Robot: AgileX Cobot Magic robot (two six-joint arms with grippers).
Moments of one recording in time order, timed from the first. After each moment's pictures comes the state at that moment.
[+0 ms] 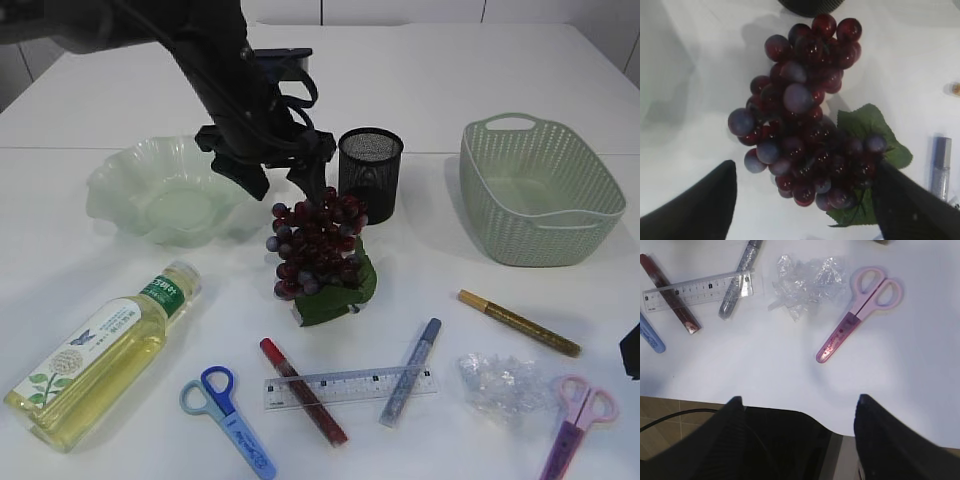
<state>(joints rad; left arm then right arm) -0.50 2.20 -1.94 -0.19 1.05 -0.06 0.18 1.01 -0.80 0.22 1.13 0.17</state>
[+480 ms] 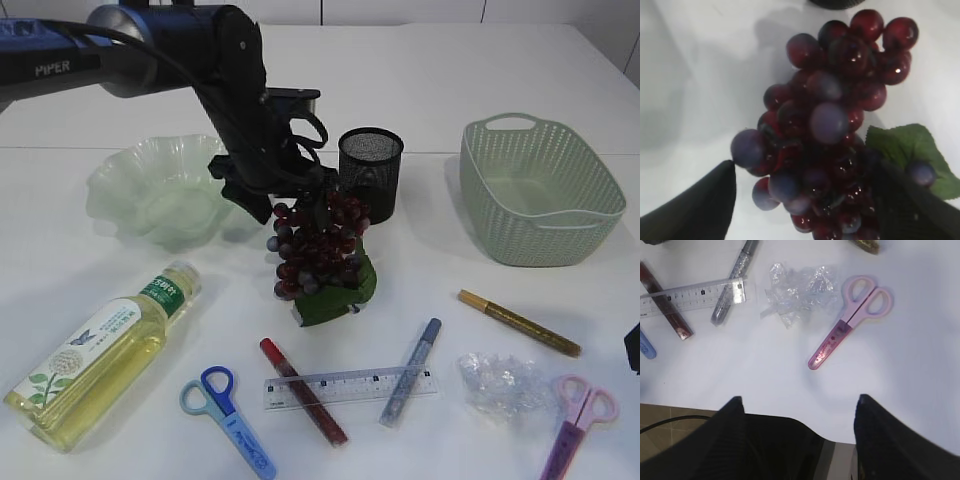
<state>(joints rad) -0.50 2.33 -2.00 -0.16 1.02 -0.07 0.18 1.01 -0.80 0.19 1.11 0.17</state>
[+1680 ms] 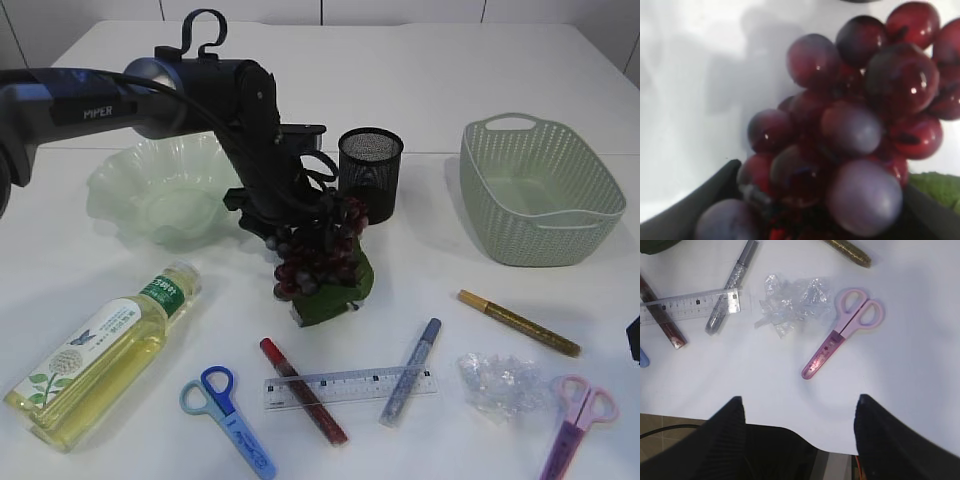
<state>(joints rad) -0.50 2.44 -2.01 -0.19 0.94 -0.10 0.18 1.01 -0.80 0.16 1.09 0.17</state>
